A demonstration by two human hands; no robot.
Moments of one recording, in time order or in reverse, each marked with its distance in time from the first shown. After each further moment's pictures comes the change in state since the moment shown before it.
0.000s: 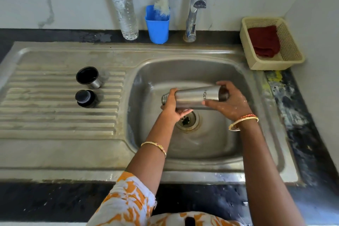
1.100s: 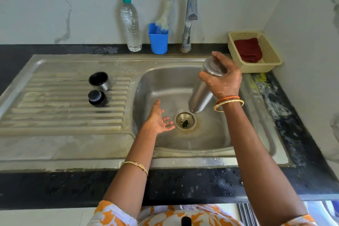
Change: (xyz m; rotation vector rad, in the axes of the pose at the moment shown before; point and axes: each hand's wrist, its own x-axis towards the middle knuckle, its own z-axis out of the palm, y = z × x) left_hand -0.043 0.003 -0.067 0.274 -0.098 0.038; right_hand -0.026 -0.063 0.003 0.382 0.506 -0.270
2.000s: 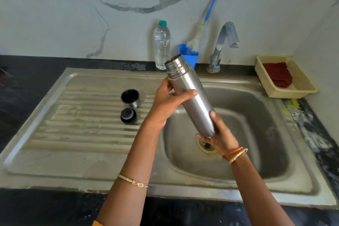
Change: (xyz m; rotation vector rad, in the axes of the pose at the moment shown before) left_hand -0.102 0.105 -0.022 0.308 -0.215 0.895; right_hand -0.075 0.005 0.059 0.540 -0.541 0.736
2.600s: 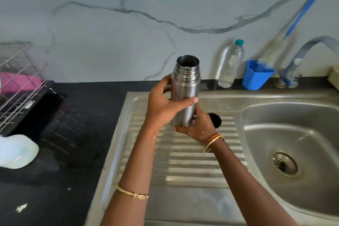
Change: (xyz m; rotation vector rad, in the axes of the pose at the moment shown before) left_hand 0.047 0.084 -0.273 0.431 0.095 0.253; right_hand 0.112 0.043 0.312 -0.884 -0.007 -0.566
